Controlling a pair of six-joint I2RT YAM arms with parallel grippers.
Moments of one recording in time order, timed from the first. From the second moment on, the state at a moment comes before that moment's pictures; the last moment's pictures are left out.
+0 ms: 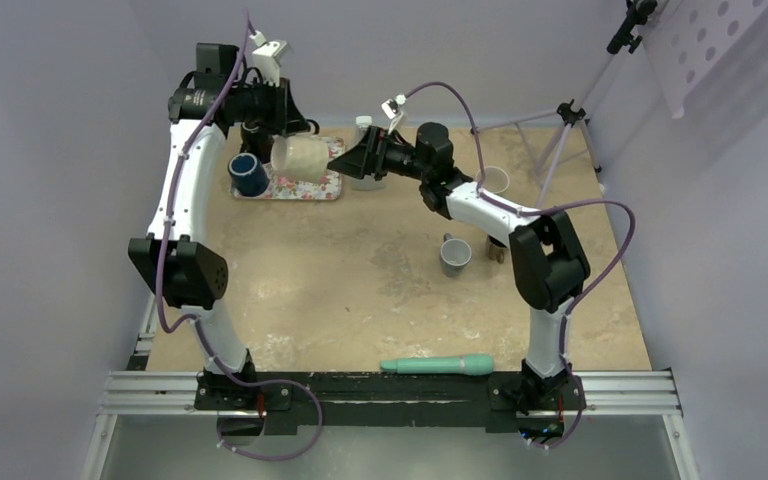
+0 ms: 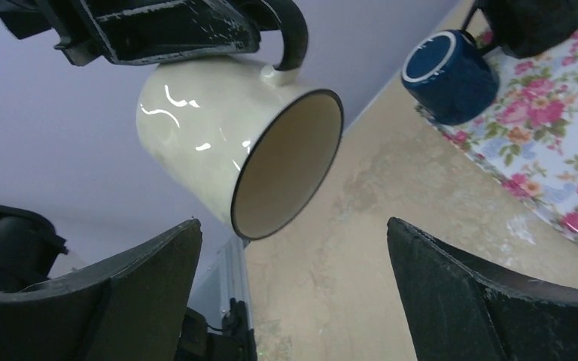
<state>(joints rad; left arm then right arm) -0.05 1.86 2.13 -0.93 0.65 0.09 0.56 1.94 1.45 0.50 -0.65 0.83</state>
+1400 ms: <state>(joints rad) -0.09 1.74 1.94 -1.01 0.15 0.29 0.16 1.43 1.37 -0.94 0.33 0.31</state>
